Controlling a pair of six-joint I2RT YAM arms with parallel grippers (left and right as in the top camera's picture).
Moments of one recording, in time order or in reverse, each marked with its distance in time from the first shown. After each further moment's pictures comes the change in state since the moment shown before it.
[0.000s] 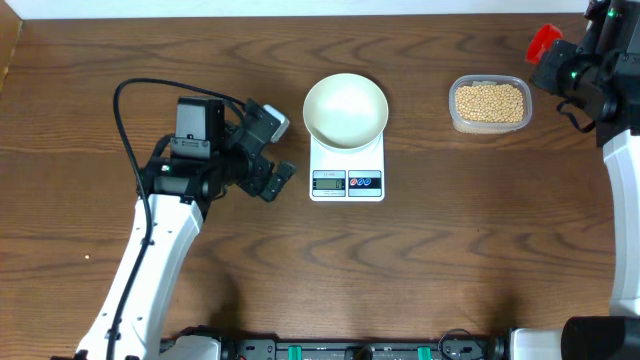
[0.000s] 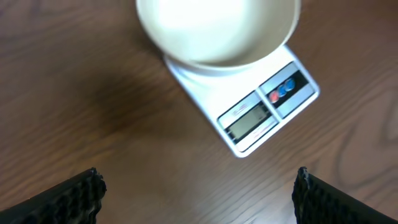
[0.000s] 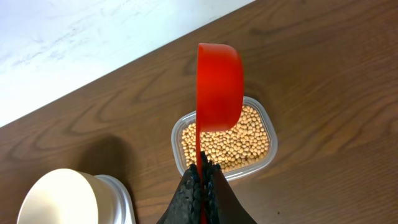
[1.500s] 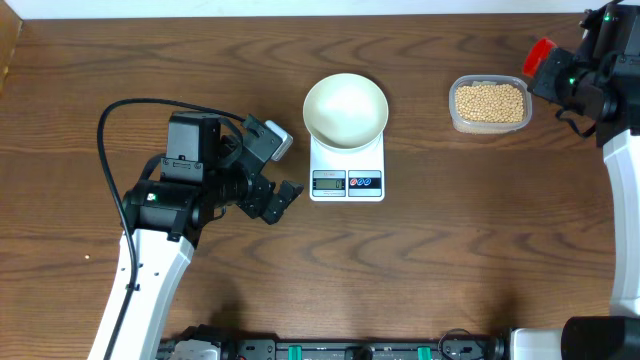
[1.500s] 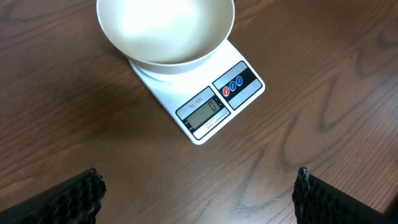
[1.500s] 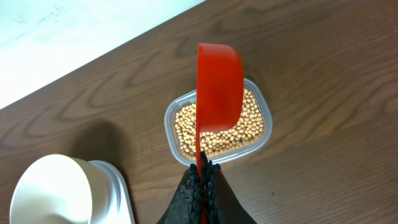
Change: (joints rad) left arm -0.035 -0.145 0.013 -0.152 0.062 -0.026; right arm 0.000 0.000 0.000 -0.068 0.000 0.000
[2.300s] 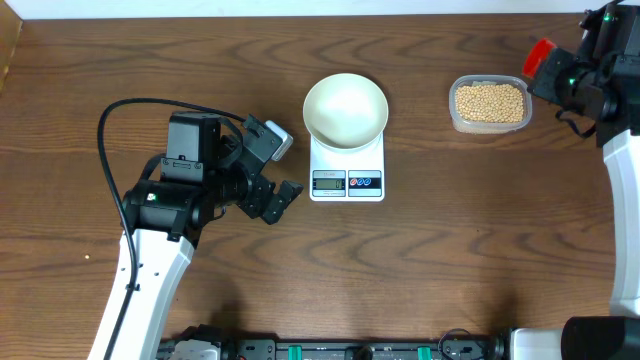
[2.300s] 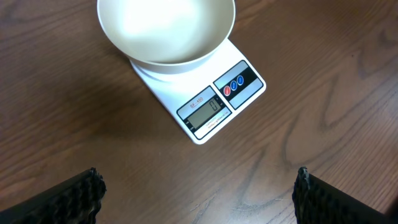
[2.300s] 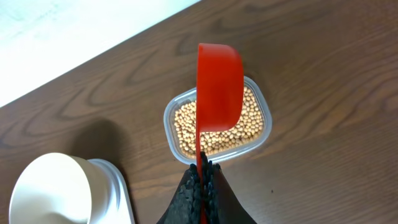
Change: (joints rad) left arm 0.000 0.000 0.000 0.000 -0.003 0.003; right arm 0.000 0.000 0.000 -0.007 0.000 0.000
